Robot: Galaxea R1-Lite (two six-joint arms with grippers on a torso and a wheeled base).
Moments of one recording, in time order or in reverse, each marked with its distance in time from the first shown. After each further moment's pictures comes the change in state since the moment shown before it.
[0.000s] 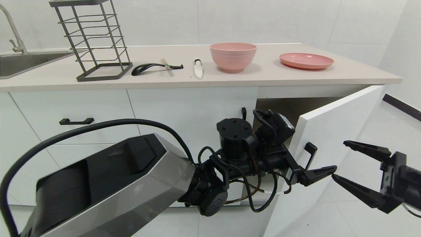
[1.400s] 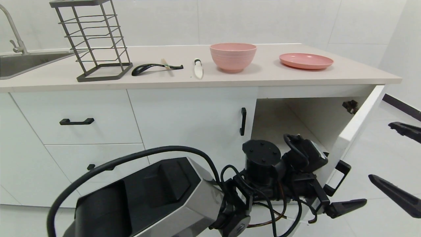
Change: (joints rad) left arm -0.114 0.110 -0.100 -0.006 0.001 -0.002; right arm -0.038 -0.320 -0.013 0.016 0.046 -0.045
